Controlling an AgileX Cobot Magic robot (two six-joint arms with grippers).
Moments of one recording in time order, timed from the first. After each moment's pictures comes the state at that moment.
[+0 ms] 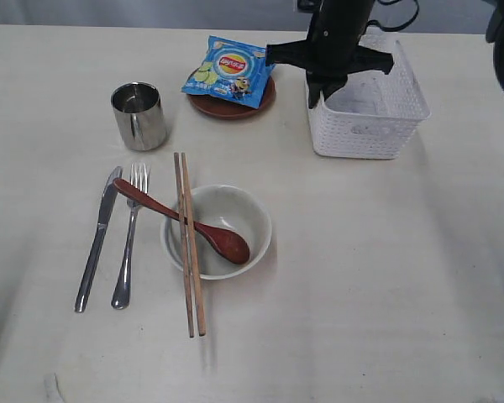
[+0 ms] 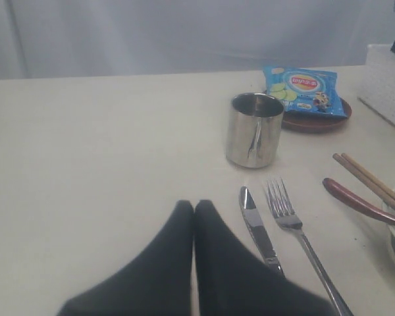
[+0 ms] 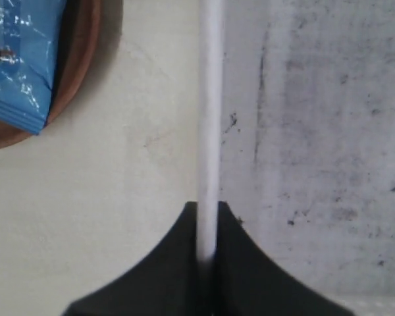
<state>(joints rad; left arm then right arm) -0.20 0.00 0.00 0.04 0.36 -0.08 0.38 2.34 -2.01 0.07 1.20 0.31</state>
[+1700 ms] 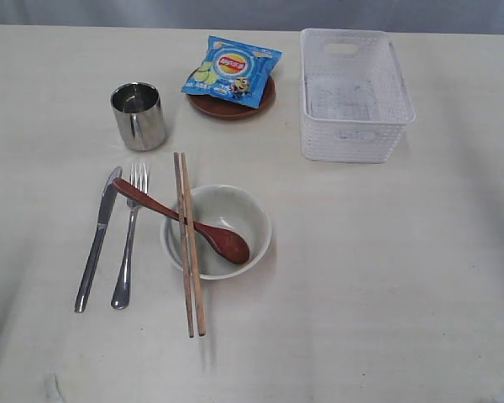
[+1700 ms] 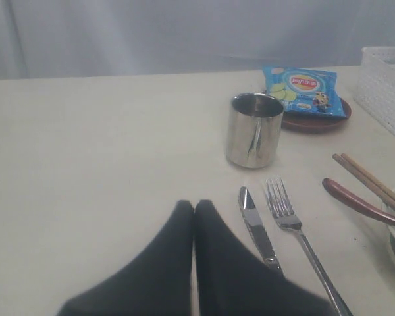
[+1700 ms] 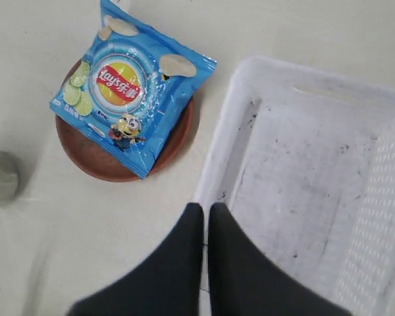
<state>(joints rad) -0.20 0.00 0.00 0.04 0.36 -0.08 0.30 2.12 -2.12 0.16 1.21 0.01</state>
